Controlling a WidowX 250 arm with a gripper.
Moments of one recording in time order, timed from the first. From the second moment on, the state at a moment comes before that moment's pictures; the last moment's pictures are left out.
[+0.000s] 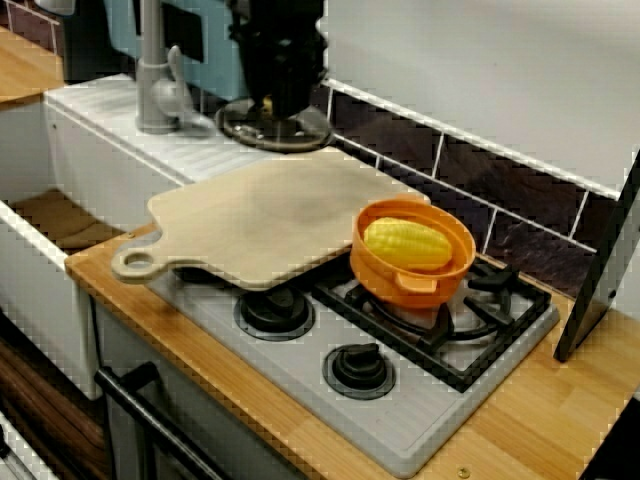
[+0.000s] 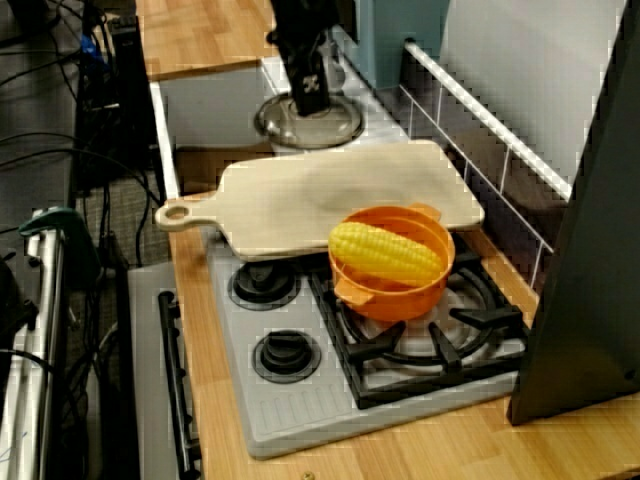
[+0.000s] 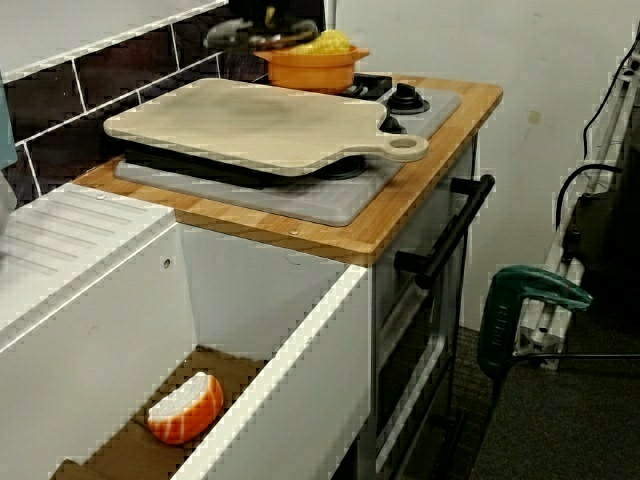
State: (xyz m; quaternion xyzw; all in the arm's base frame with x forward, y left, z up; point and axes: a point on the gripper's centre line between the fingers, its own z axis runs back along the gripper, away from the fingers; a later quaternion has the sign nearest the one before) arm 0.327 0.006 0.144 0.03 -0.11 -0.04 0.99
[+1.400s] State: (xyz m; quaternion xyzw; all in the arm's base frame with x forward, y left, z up) arm 0.332 0.009 0.114 0.01 -0.05 -0.04 1.00
